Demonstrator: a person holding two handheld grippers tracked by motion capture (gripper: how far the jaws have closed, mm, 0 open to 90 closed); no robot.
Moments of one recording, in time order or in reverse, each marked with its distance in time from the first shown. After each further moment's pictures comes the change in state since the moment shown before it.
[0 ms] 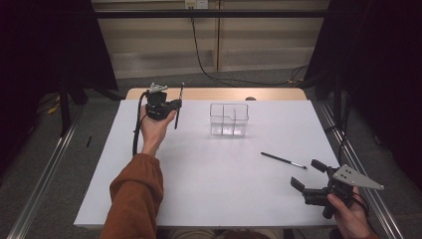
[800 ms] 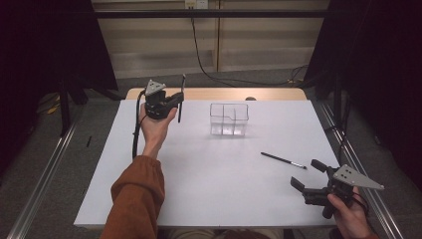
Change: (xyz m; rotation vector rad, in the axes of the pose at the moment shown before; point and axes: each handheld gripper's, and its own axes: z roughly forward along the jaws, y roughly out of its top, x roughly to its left) left arm -0.015 0.008 -0.016 -0.157 -0.036 0.042; right arm 0.000 0.000 0.000 -0.006 0.003 0.004
